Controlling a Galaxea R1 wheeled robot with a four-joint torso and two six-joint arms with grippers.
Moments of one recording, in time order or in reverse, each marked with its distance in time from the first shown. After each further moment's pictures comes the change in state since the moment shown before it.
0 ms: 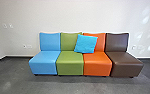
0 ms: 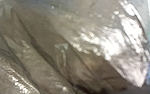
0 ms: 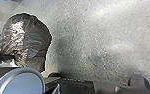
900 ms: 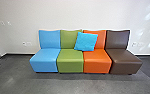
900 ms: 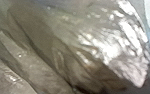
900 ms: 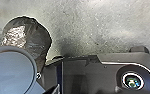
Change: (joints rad) left arm 0.115 0.000 -0.045 0.005 -0.026 0.089; right arm -0.131 0.088 -0.085 -0.021 0.091 -0.041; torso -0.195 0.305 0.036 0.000
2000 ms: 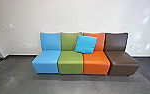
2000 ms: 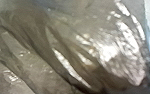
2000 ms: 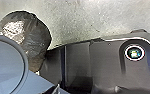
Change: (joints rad) left arm 0.065 0.097 -0.155 0.001 -0.027 0.047; right arm -0.091 0.149 -0.176 -0.071 0.046 -0.003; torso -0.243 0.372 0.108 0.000
